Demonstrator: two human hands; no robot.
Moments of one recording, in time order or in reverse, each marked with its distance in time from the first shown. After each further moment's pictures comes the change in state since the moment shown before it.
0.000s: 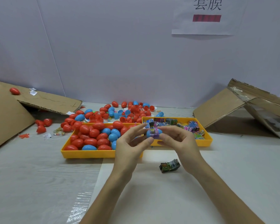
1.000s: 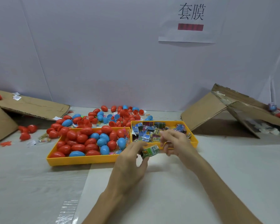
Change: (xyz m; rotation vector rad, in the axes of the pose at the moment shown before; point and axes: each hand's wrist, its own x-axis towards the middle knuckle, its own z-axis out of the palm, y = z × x) left_hand -0.012 -0.028 0.013 0.787 -0.139 0.505; right_hand 0.016 -0.003 -0.043 -0.186 0.026 0.321
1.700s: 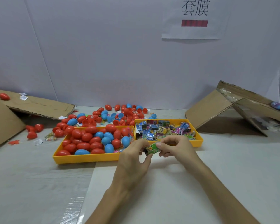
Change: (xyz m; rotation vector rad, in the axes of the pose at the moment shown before) left_hand 0.003 0.004 -0.002 -0.011 0.034 -0.041; right_hand -0.016 0.007 0.018 -0.135 0.036 -0.081
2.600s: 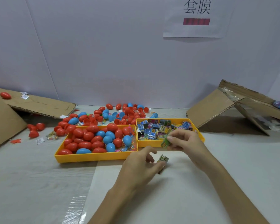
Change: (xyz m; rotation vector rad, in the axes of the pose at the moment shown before) left_hand -0.007 0.000 0.002 -0.019 -0.303 -0.227; right_hand 0.004 0.000 -0.023 0.162 -0.015 -0.025
